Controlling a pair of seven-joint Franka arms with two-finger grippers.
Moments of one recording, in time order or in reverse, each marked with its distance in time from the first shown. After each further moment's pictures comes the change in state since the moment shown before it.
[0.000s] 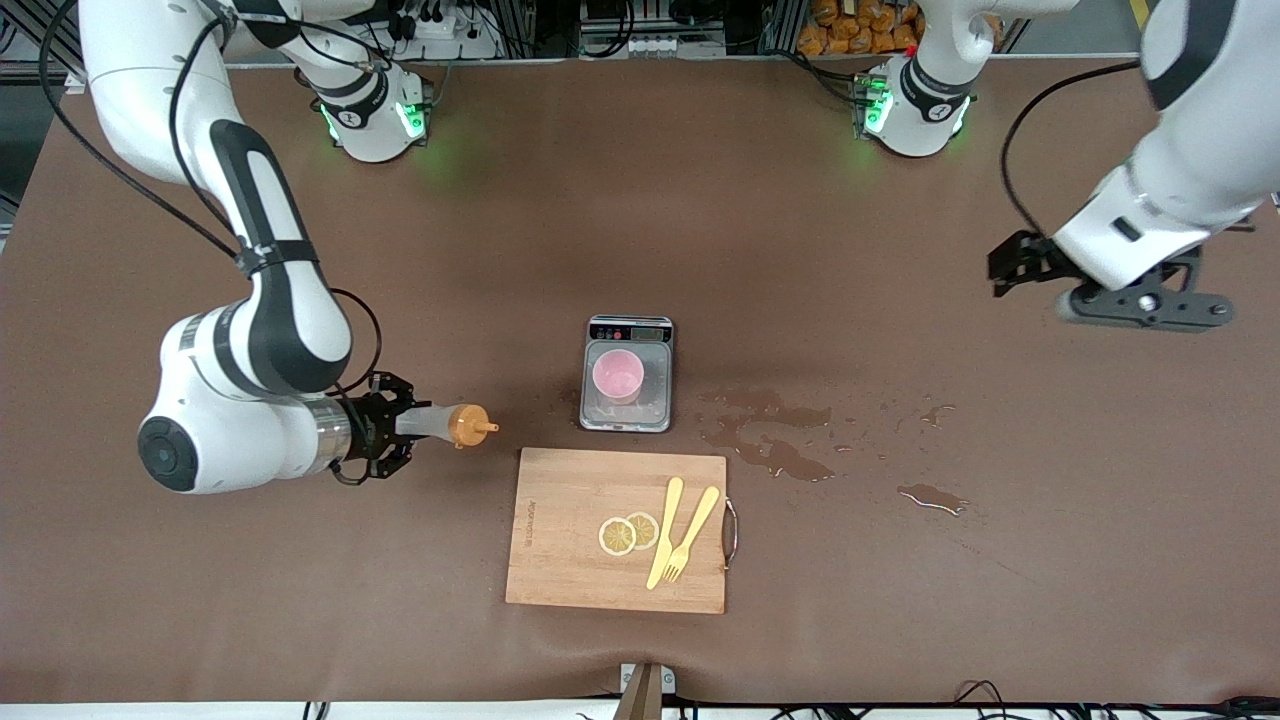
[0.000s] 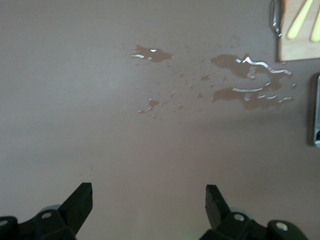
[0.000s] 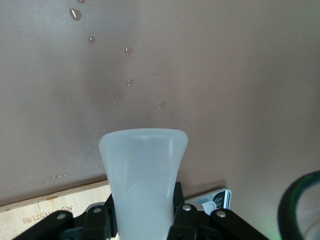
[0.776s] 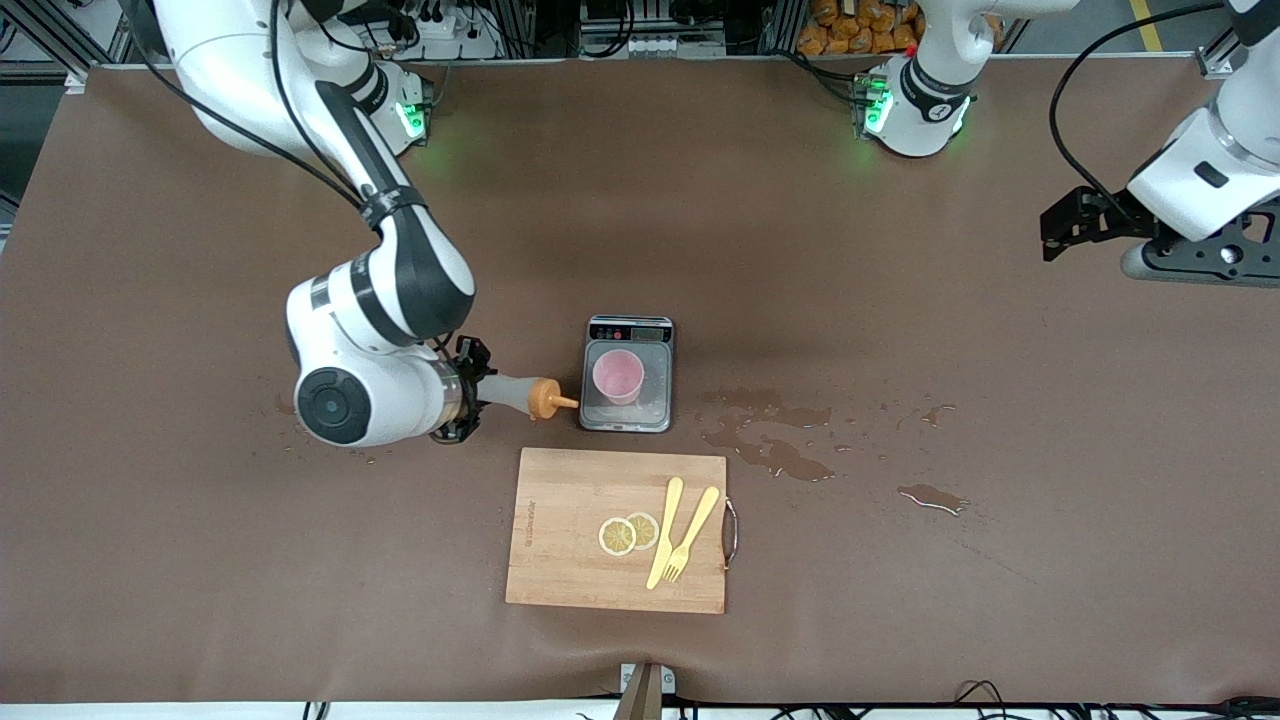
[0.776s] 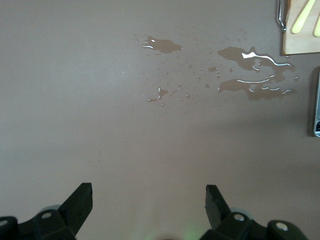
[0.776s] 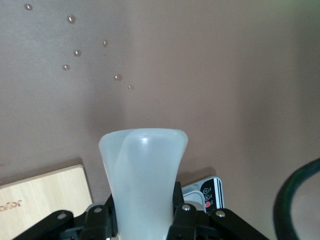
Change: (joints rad) left arm -0.008 -0.050 0.011 0.021 -0.001 -0.080 -0.040; right arm 0.192 -0.010 0.001 0.000 -0.104 -0.024 0.307
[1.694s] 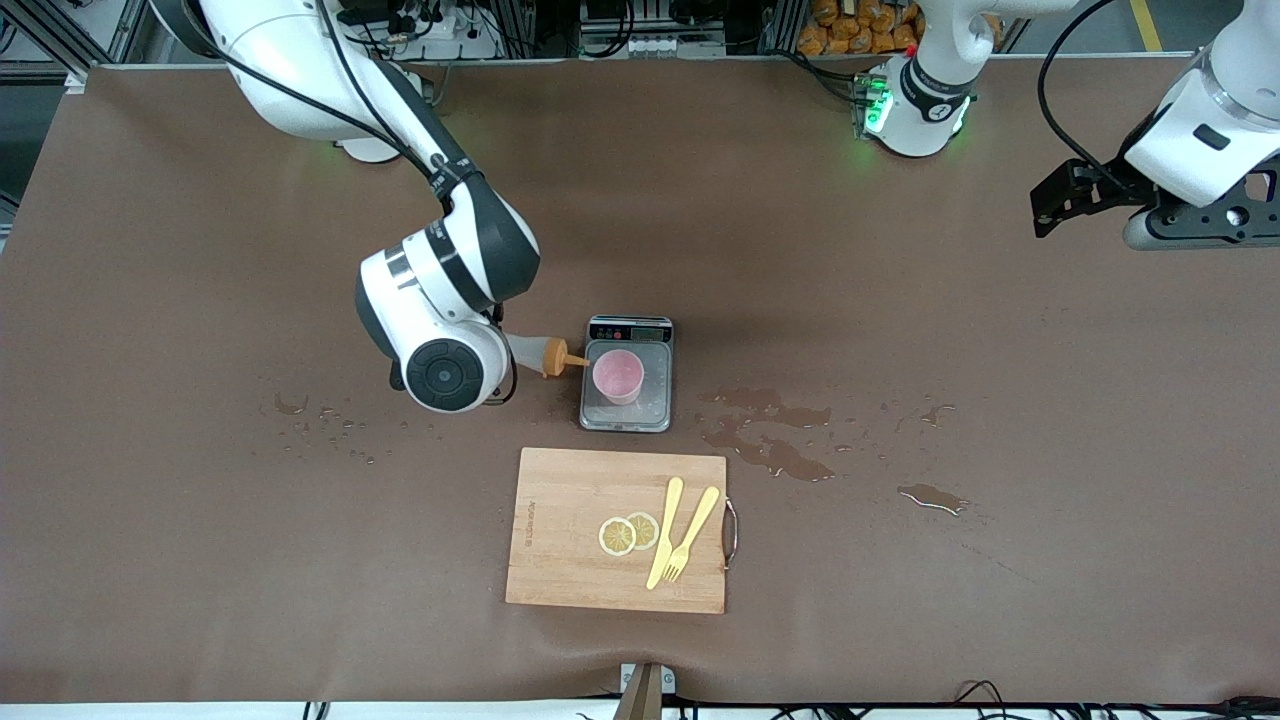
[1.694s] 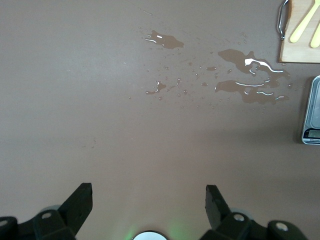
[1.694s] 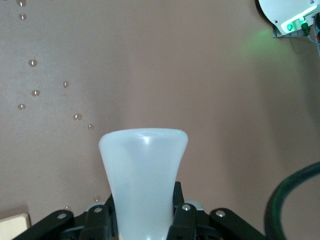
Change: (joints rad) left arm 0.019 -0.036 -0.027 0.008 -0.003 -0.040 -0.093; right arm 0.097 0.000 0.000 0.001 -0.148 -0.176 0.119
